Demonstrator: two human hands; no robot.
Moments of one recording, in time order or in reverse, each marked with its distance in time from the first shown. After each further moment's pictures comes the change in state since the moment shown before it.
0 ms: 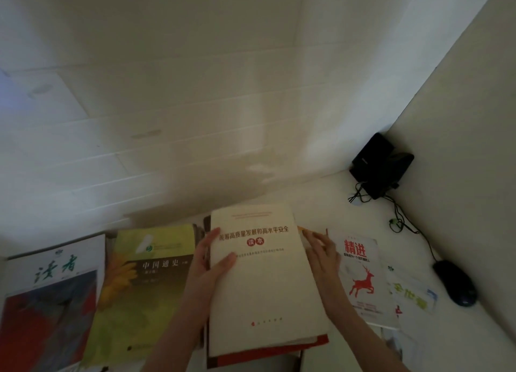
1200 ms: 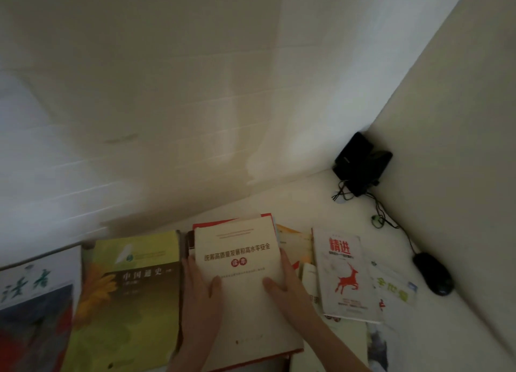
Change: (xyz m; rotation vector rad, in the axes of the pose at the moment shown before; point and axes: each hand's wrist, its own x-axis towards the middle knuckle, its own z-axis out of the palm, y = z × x) left_hand 0.012 -0.057 0.004 0.853 0.247 0.120; right_hand -0.014 0.007 0.030 0.156 -0.182 0.196
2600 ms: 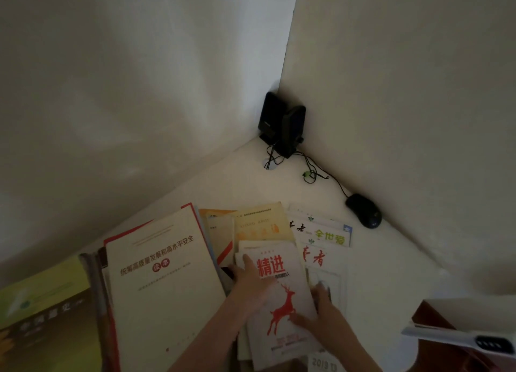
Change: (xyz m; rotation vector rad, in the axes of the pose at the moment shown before) left_hand -0.039 0.077 0.153 0.212 -0.805 -0.102; right_hand -0.068 0.167 -0.099 -0.033 0.136 0.374
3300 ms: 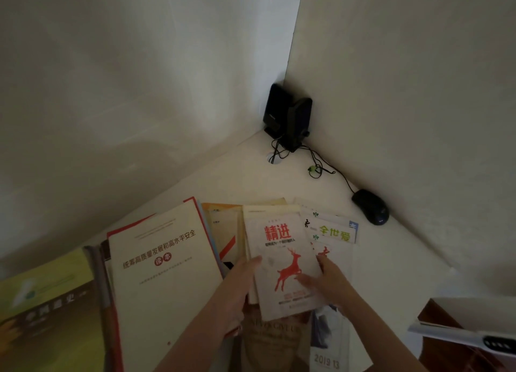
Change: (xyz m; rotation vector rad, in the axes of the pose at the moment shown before) left_hand -0.016 -0.001 -0.014 -0.560 -0.086 -0.091; right_hand 0.047 -0.027 -0.025 0.143 0.055 -0.015
